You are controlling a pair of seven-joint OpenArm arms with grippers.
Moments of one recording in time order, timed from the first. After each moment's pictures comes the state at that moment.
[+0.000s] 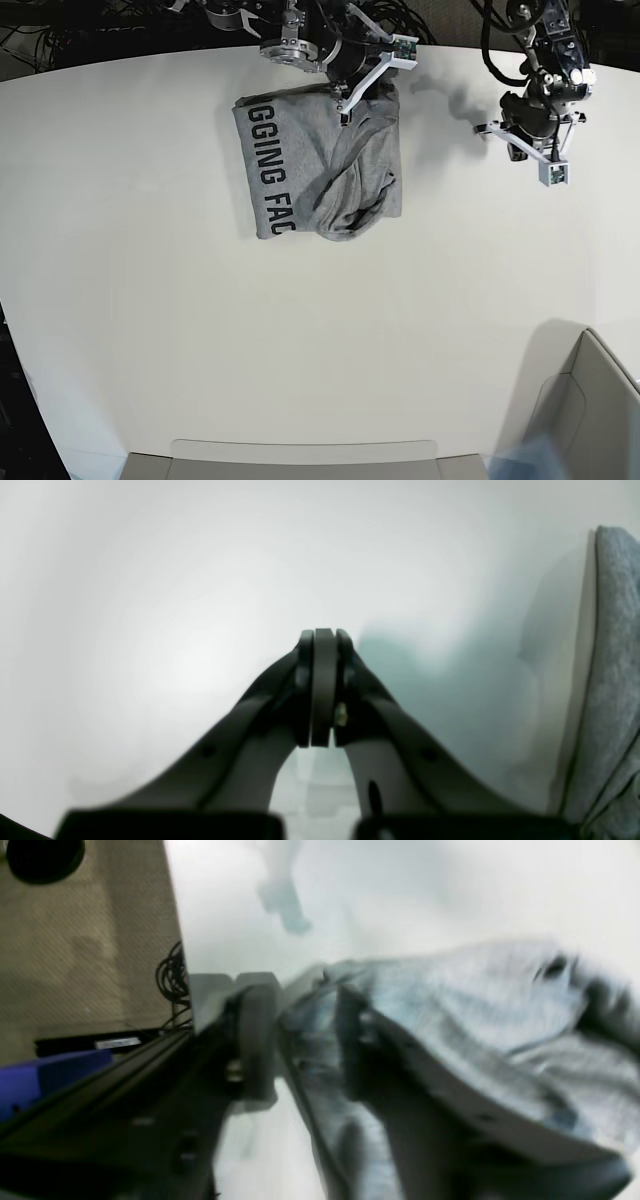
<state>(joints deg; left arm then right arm) 20.8 -6.5 -25.9 111.2 -19.5 -9.7 57.2 -6.6 13.2 -61.2 109.7 -14.8 26.5 -49.0</state>
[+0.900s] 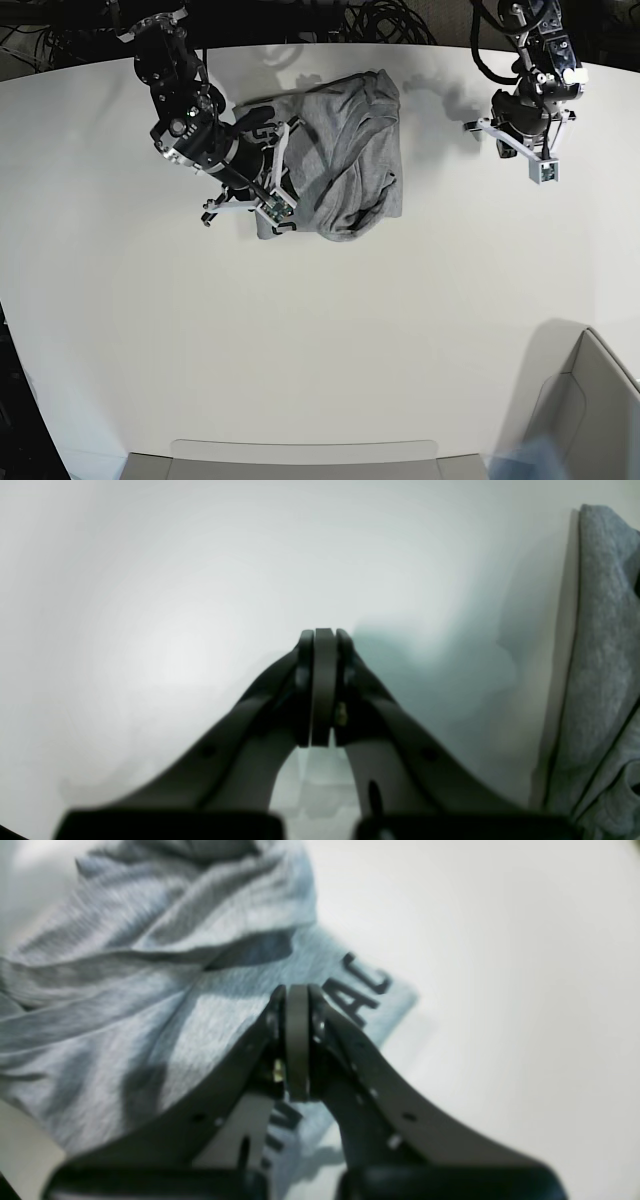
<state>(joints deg) 20.8 -5.4 -25.4 110.3 -19.7 -9.7 57.1 -4.5 11.4 -18.6 107.2 6.8 26.4 -49.5</state>
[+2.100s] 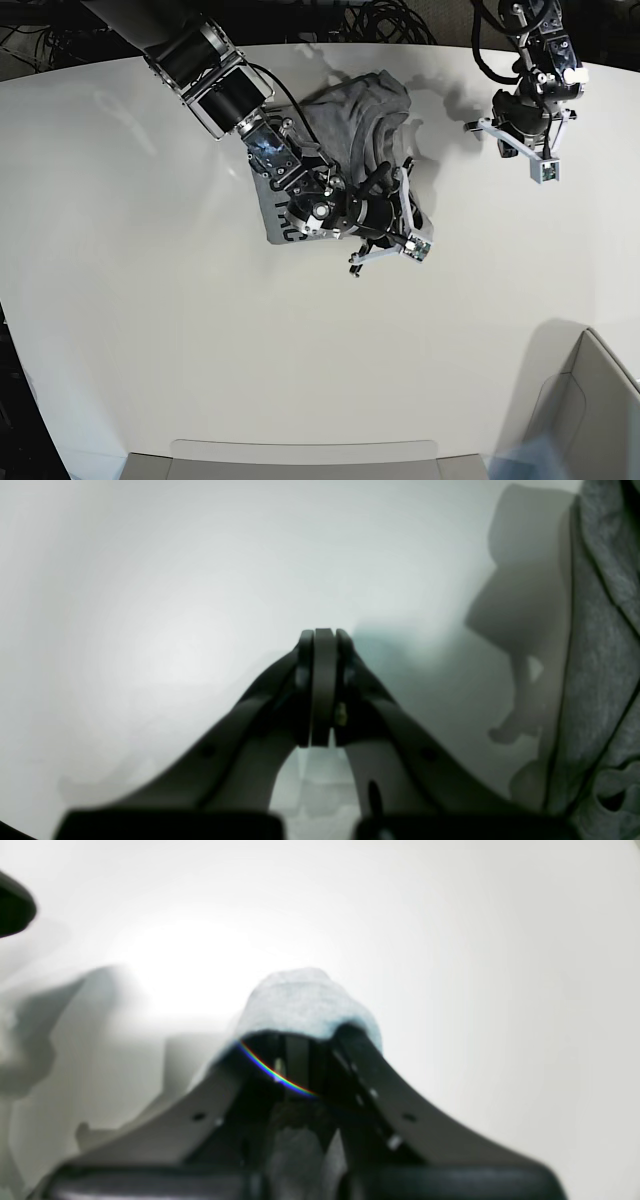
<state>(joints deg) 20.8 -5.4 -25.4 110.3 -19.7 -9.9 57.1 20.4 -3.6 -40.8 70.9 6.3 26.4 -31.7</state>
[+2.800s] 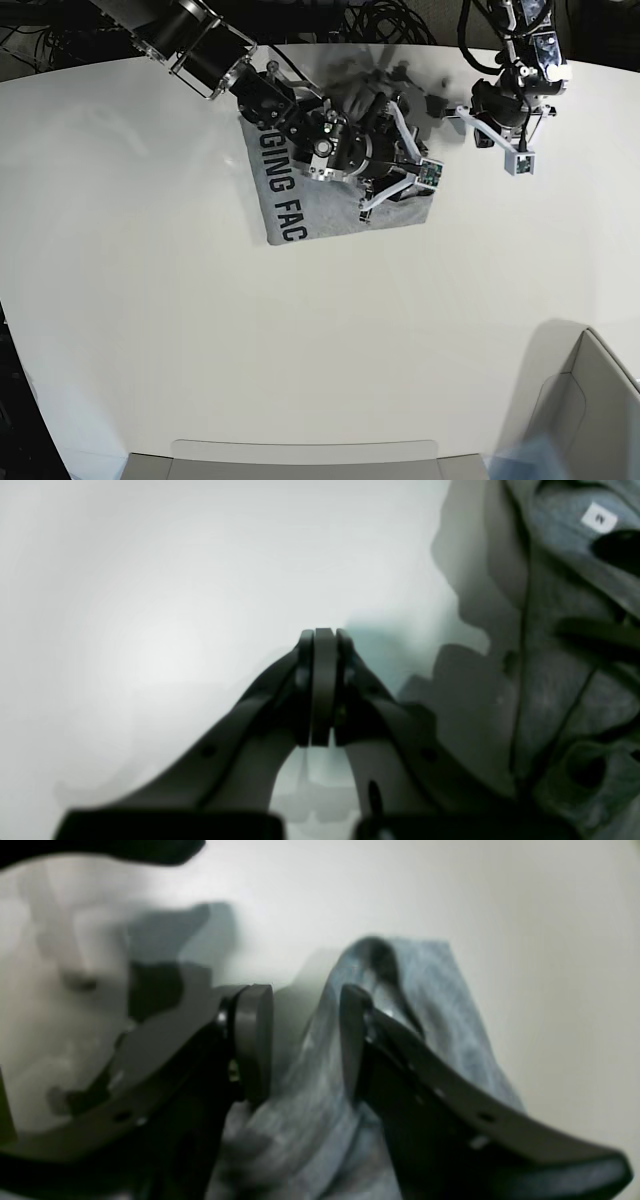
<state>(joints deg) 23.0 -5.5 -19.5 110.4 -19.7 -9.9 56.5 13.1 2.1 -51.1 88.2 6.2 26.4 -46.1</state>
